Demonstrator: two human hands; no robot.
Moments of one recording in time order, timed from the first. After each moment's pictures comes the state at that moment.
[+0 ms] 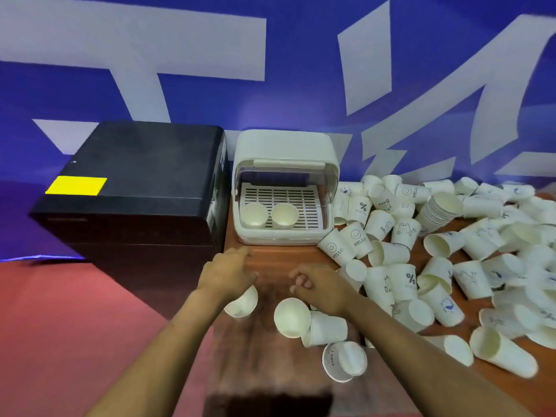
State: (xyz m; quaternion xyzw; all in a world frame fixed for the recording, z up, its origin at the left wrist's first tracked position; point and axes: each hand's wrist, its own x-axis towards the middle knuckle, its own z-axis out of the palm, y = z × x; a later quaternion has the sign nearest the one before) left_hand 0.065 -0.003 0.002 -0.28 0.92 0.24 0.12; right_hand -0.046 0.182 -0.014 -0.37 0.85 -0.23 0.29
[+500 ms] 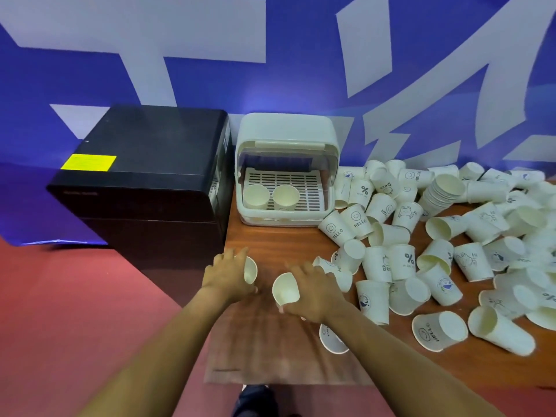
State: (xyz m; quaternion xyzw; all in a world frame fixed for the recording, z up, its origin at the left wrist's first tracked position) left_hand 0.099 0.030 -0.033 -0.30 0.92 0.18 0.19; right_hand 0.007 0.202 -0.039 -0.40 0.89 -0.05 0.23
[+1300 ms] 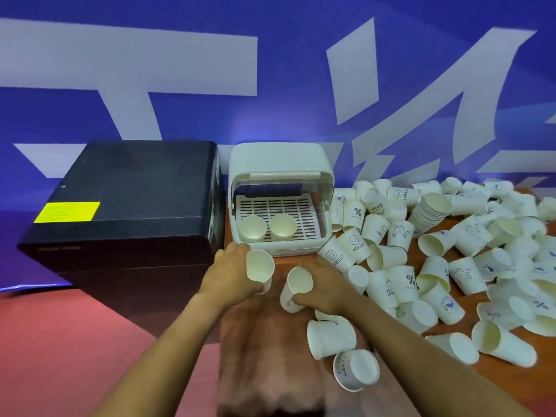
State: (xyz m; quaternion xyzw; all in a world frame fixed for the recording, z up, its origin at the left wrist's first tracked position) left_hand 0.055 -0.023 0.017 -0.23 0.93 0.28 0.06; right_hand -0.044 0.162 -0.001 -0.31 0.89 -0.19 0.26
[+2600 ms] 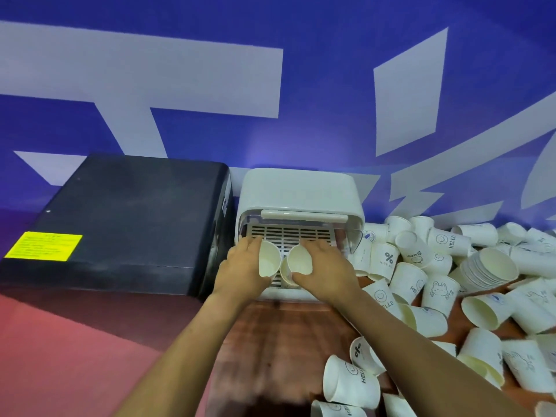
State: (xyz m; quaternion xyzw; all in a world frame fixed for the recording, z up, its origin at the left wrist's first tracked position) left_hand -0.055 -0.068 0.002 -0.27 0.93 0.25 0.03; right_hand -0.164 0.073 0.009 -0.35 0.92 -0.11 0.15
